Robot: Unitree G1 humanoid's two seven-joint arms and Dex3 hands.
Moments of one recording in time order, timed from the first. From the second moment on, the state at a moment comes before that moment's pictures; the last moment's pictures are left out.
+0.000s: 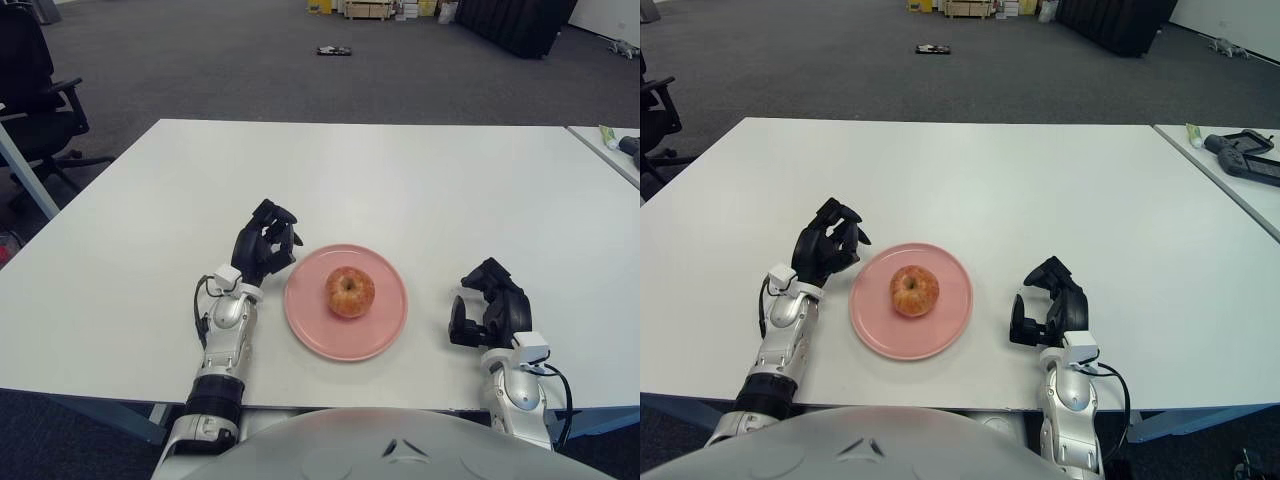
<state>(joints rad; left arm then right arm) 0.03 -0.02 0.01 0.30 -0.14 -0.46 -0.18 0.42 0.05 -0.12 -0.10 -0.02 -0.29 -0.09</state>
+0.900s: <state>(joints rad) 0.13 -0.03 0.02 0.28 0.00 -0.40 -0.02 0.41 0.05 -0.11 -0.09 -0.01 -0.30 -0.09</state>
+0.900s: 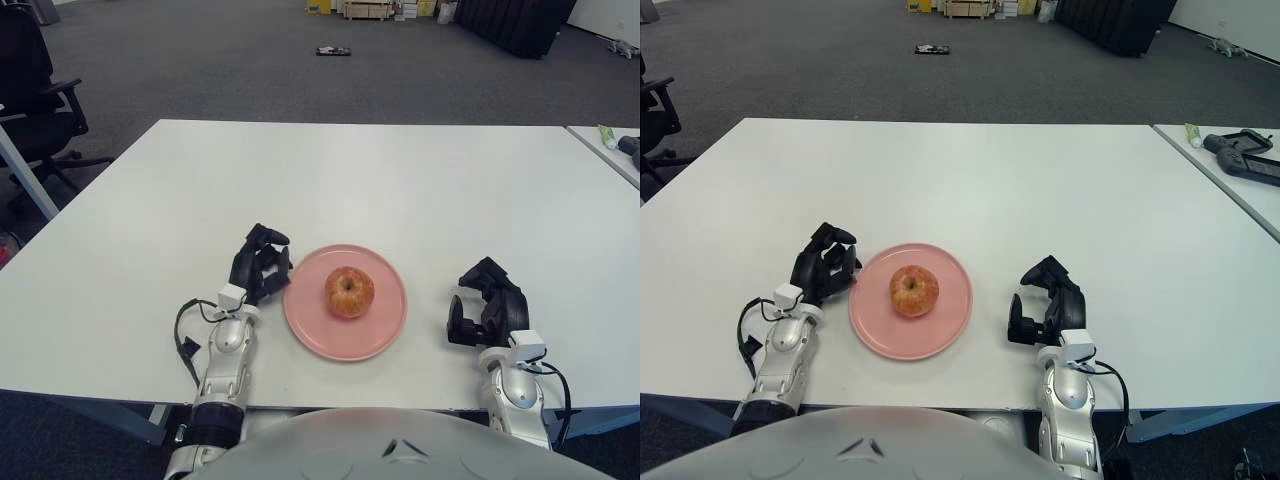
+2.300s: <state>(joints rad) 0.14 -0.01 0.12 0.27 -0.09 -0.40 -0.03 0.41 0.05 -0.11 -0.08 -0.03 -0.29 -0.10</state>
